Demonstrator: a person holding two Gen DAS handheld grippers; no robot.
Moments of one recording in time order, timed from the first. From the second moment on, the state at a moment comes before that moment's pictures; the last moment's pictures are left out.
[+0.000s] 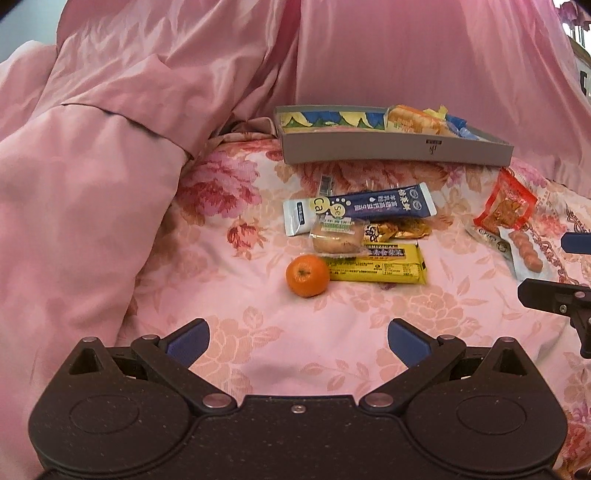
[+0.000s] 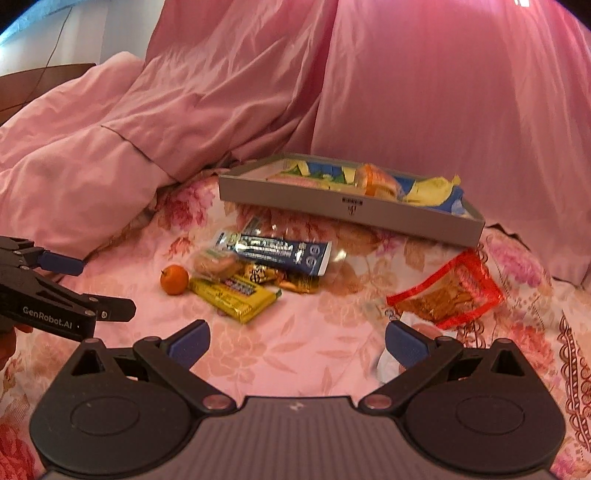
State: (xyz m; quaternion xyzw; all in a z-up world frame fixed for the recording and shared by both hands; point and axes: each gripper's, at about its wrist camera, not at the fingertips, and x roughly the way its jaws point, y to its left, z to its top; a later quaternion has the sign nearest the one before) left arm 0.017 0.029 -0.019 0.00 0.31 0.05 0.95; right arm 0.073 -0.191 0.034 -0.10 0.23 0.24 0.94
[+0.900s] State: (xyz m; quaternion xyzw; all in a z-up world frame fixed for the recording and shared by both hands) left arm 0.047 0.039 -0.044 0.02 0.34 0.04 0.94; right arm 0.105 -0.182 -0.002 -0.11 0.30 0.24 0.92
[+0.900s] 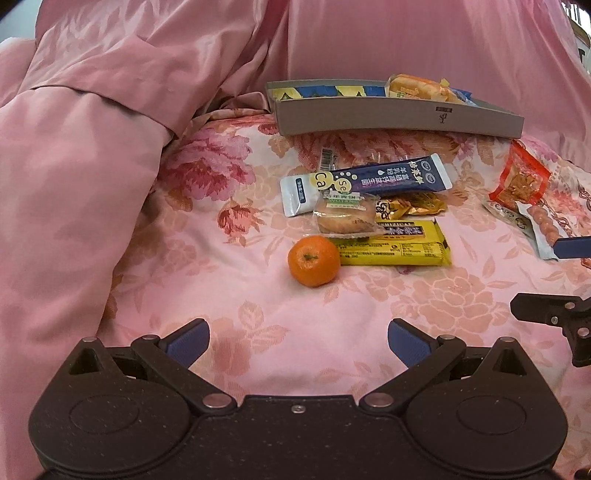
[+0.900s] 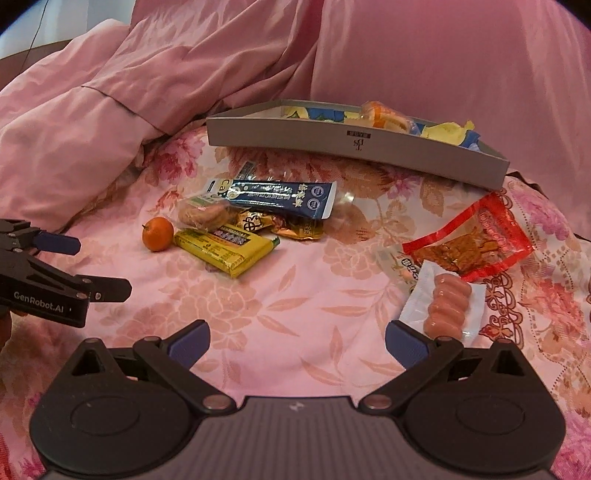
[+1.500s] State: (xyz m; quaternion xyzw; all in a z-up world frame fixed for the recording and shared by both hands) left arm 0.087 0.051 -0.044 0.06 0.32 0.02 0.94; right arm 0.146 -0.137 -0.006 -0.20 0.25 0.35 0.88
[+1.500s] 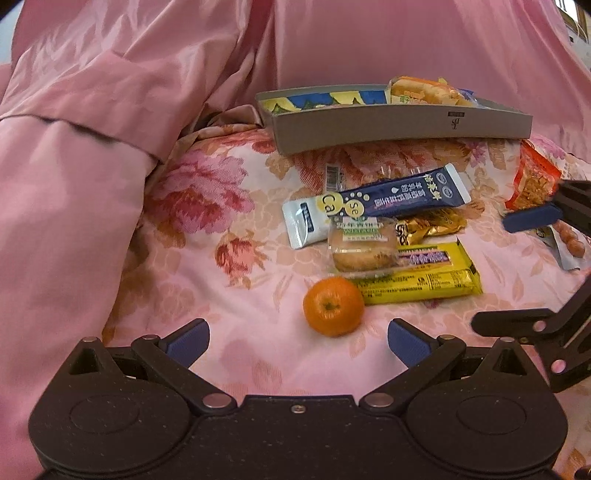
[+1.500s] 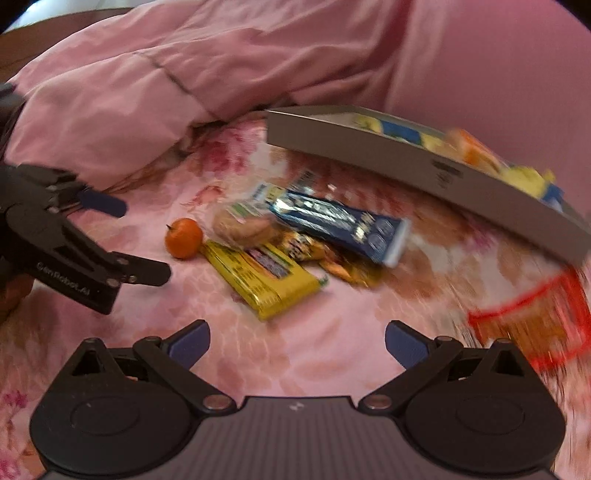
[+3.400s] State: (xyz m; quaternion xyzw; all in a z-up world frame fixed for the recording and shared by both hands) left arm 0.093 0.050 -0.035 0.00 0.37 -0.03 0.93; right arm 0.167 -0.108 -0.010 -0.24 0.30 0.42 0.82
